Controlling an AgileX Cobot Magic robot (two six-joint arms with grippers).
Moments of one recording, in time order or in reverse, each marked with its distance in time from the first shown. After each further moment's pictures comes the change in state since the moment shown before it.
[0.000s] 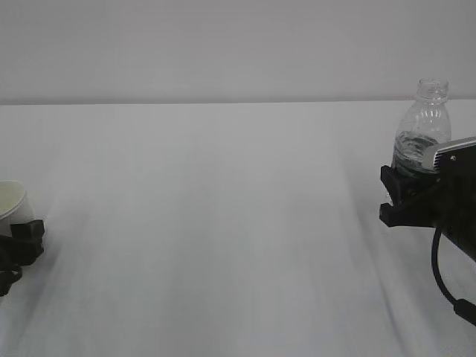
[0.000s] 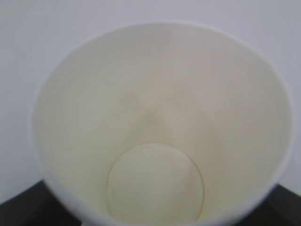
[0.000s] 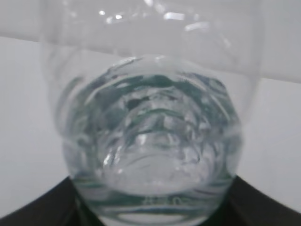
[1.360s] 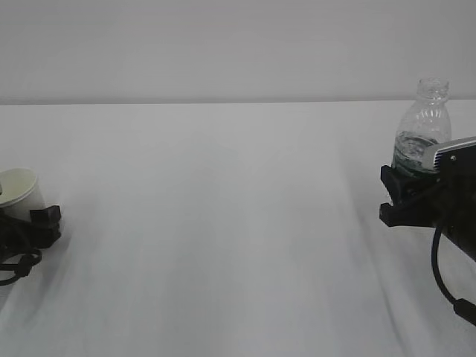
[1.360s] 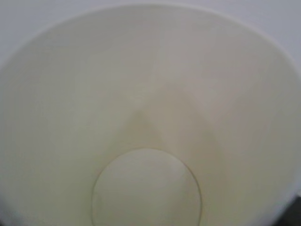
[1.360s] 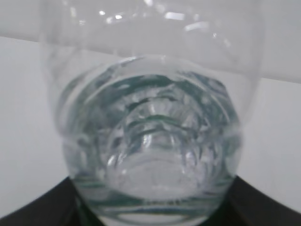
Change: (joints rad) left arm 0.000 0.096 -0.138 0.029 0.000 0.000; right arm 0.000 0.000 0.000 0.000 0.000 0.000
